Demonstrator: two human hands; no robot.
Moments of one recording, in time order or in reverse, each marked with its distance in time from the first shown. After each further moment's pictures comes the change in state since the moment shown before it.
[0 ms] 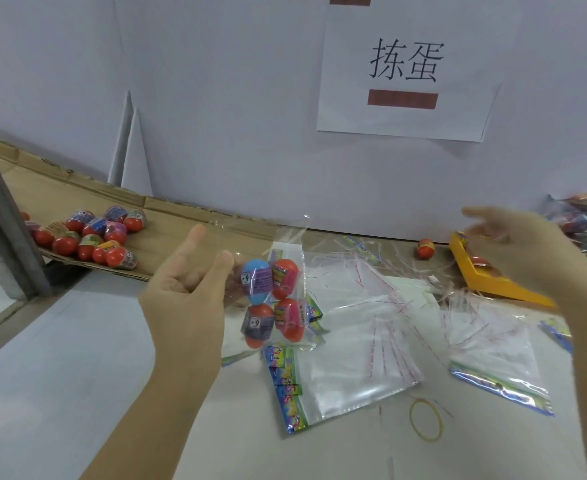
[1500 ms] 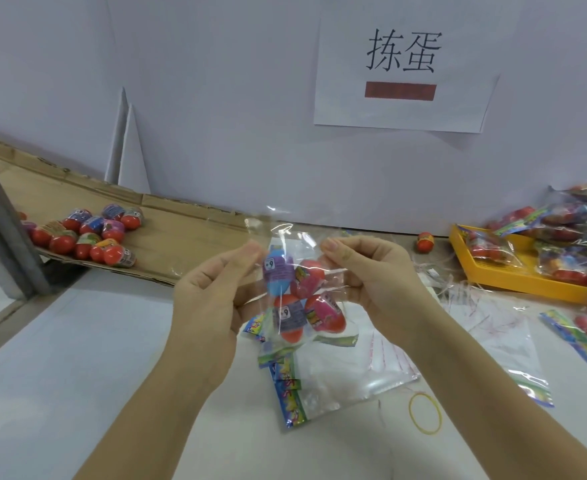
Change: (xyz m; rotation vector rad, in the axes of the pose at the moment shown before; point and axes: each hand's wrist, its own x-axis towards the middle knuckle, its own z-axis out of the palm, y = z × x) left_hand -0.006 0.005 0.006 -0.018 -0.301 -0.259; right_hand -0.052 -0.114 0.083 1.267 -0.374 0.156
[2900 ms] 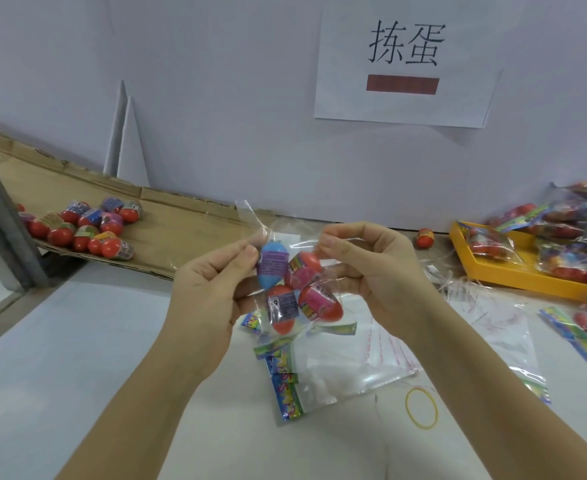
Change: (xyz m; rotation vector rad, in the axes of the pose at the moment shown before) left_hand 0.005 -0.004 -0.005 0.036 -0.049 0.006; right_hand -0.001 -0.004 -0.002 0.011 -0.049 -0.049
